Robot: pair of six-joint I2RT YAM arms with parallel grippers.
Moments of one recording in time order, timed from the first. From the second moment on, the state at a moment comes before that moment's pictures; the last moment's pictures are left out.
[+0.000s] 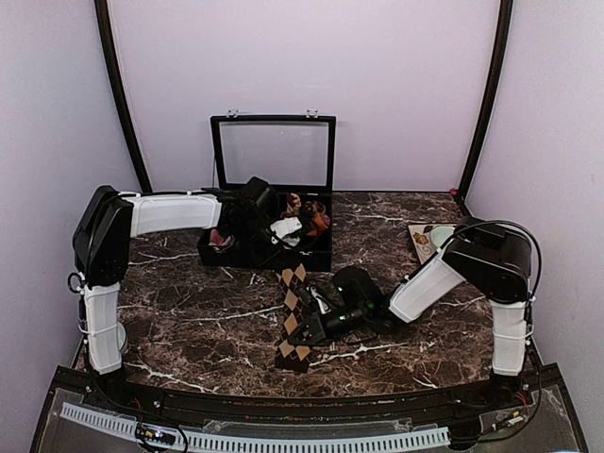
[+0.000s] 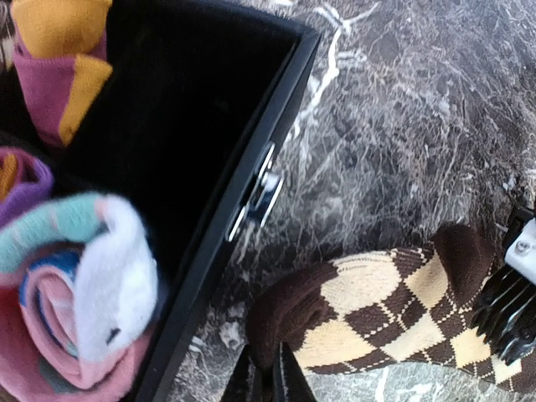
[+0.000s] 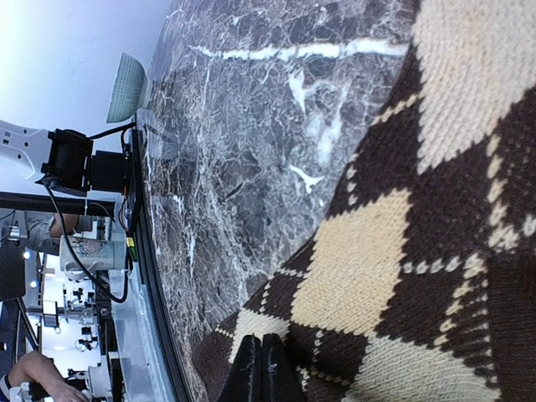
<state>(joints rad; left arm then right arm) -0.65 2.05 1.57 -0.62 0.27 0.44 0.97 2.04 0.84 0.59 -0.66 0.80</state>
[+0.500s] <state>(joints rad) -0.70 2.01 1.55 -0.56 0.13 0.50 0.89 1.97 0.78 0.71 -0.67 0.85</state>
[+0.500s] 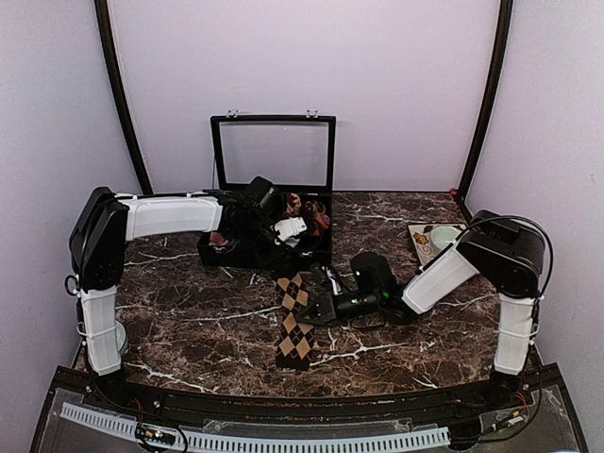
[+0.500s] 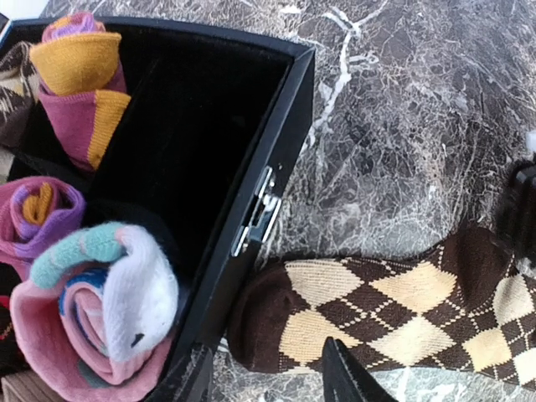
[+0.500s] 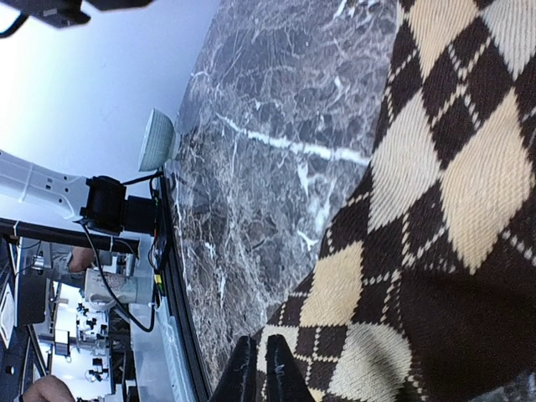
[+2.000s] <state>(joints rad) -0.68 1.57 1.09 -0.70 0.51 0.58 1.05 1.20 0.51 0.34 0.18 0.46</state>
